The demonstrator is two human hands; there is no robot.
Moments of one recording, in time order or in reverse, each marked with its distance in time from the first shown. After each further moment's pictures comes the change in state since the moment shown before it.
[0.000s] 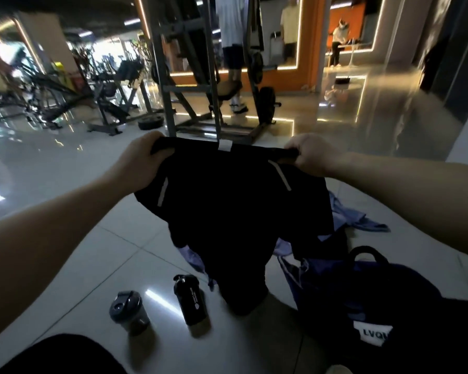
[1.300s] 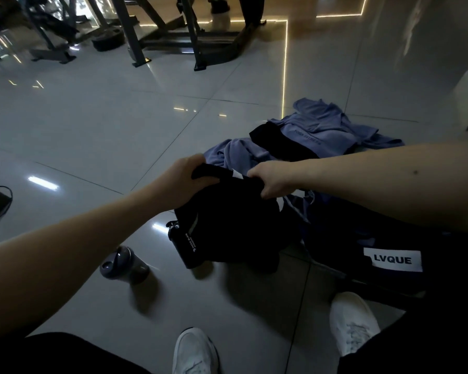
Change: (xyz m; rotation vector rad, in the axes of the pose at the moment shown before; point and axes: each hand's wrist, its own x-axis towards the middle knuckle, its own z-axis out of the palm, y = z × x) left_hand -0.064 -0.063 0.186 -0.116 -0.524 -0.031; right_hand 0.009 0.051 0.229 -0.004 -0.652 0.023
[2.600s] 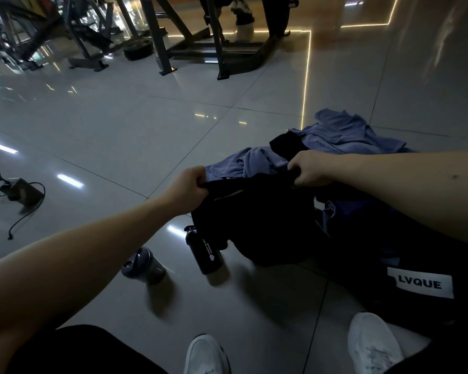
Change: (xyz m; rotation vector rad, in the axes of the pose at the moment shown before) left_hand -0.002 -0.034 -0.010 0.051 0.088 -0.234; right_hand -0.007 0.031 -0.031 -0.052 0.173 0.165
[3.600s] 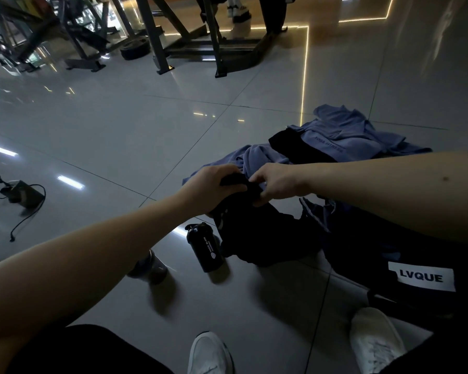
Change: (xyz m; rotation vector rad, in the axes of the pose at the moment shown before) left_hand -0.002 0.032 0.017 -0.019 -0.084 0.368; right_hand 0.000 -0.068 0.017 0.532 -0.275 -0.178
